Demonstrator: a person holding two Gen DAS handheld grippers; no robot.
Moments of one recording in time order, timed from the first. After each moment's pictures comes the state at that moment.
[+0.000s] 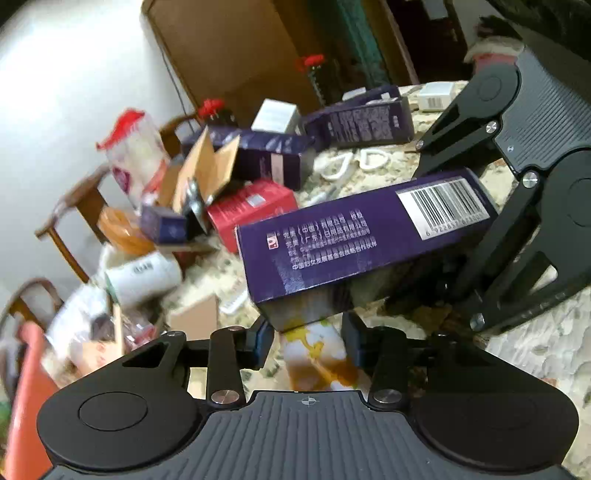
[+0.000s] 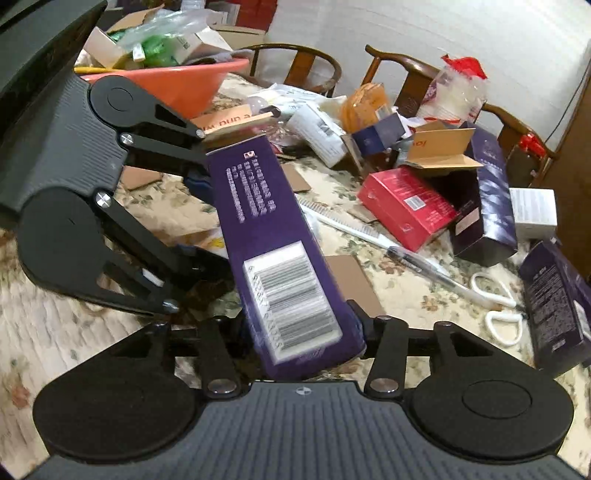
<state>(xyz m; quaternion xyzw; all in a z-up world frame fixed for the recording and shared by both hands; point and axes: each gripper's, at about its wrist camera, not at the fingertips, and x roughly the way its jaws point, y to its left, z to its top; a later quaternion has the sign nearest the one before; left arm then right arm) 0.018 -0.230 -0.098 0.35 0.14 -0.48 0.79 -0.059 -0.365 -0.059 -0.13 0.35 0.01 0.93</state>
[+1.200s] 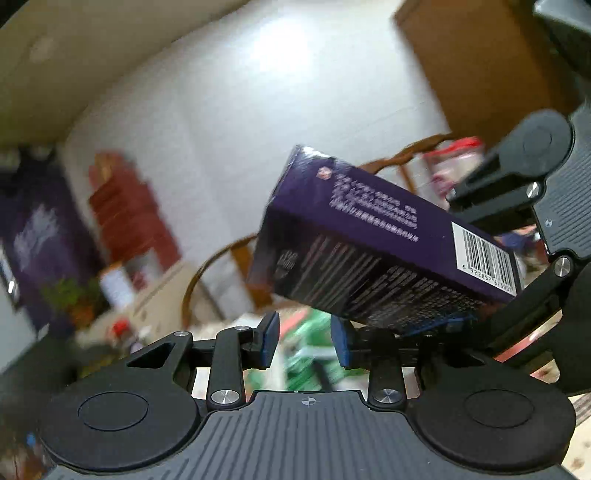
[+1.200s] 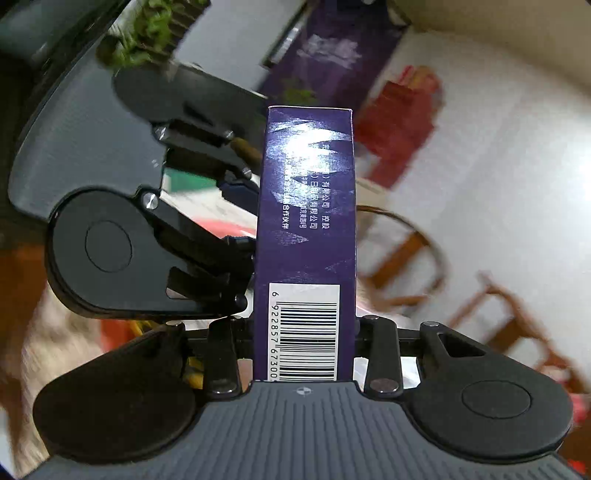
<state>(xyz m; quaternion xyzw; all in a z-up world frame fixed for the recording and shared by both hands) 0.100 0.025 0.061 0.24 0.11 -0.17 0.95 0.086 -0.130 0.095 -0.28 0.17 0.22 0.92</state>
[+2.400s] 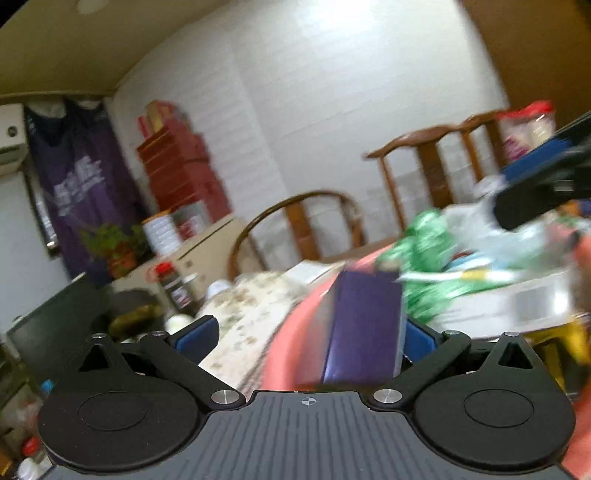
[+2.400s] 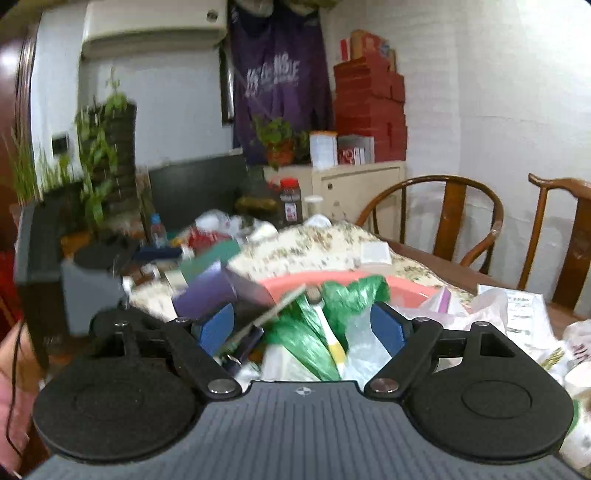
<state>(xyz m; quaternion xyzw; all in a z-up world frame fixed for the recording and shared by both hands) 0.139 0.090 0.033 0.21 0.13 -0.11 0.96 0.124 -0.166 0.094 0.01 0.19 0.25 0.95</state>
